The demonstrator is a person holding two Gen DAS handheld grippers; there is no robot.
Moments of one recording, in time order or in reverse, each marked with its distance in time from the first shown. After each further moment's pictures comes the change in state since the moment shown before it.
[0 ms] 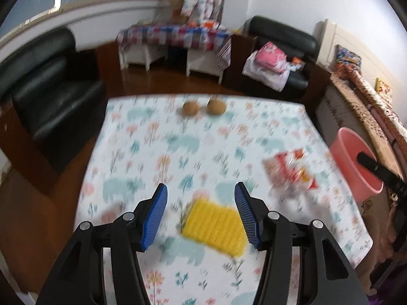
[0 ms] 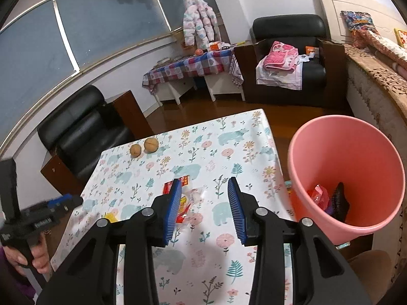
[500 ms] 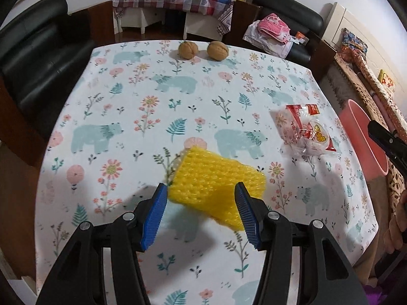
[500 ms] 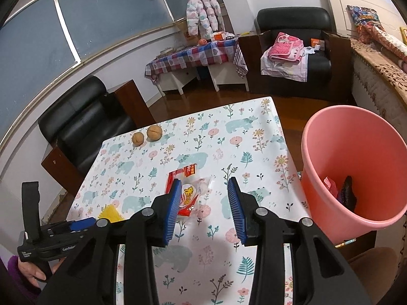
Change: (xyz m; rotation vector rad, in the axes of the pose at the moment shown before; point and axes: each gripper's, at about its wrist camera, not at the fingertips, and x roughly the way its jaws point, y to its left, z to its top) left arm 0.051 -0.004 -0.032 -0.022 0.173 -0.049; right arm 0.016 0.006 -0.005 -0.013 0.051 0.004
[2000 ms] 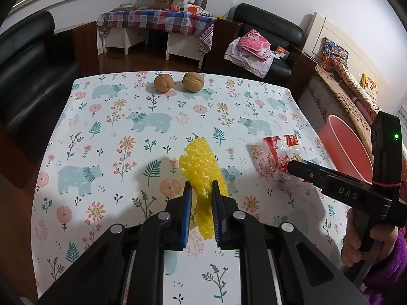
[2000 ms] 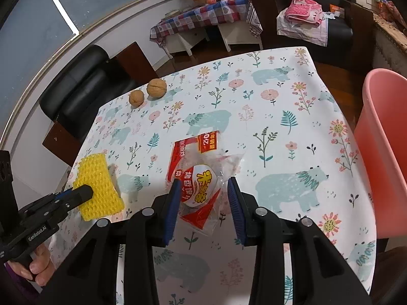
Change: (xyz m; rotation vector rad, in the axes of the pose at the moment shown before) left arm -0.010 -0.012 0.025 0.050 -0.119 -0.082; right arm 0.085 0.015 -0.013 -0.001 0.226 0.070
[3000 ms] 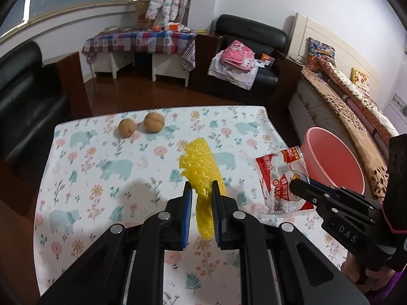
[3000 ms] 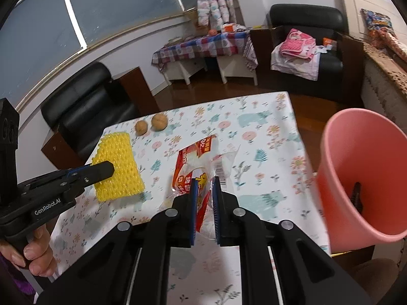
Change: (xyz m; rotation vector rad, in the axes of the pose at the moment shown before) left arm -0.010 -0.072 0.043 0.106 -0.087 -0.005; right arm -0.068 -0.007 0.005 -0.046 -0.190 -0.067
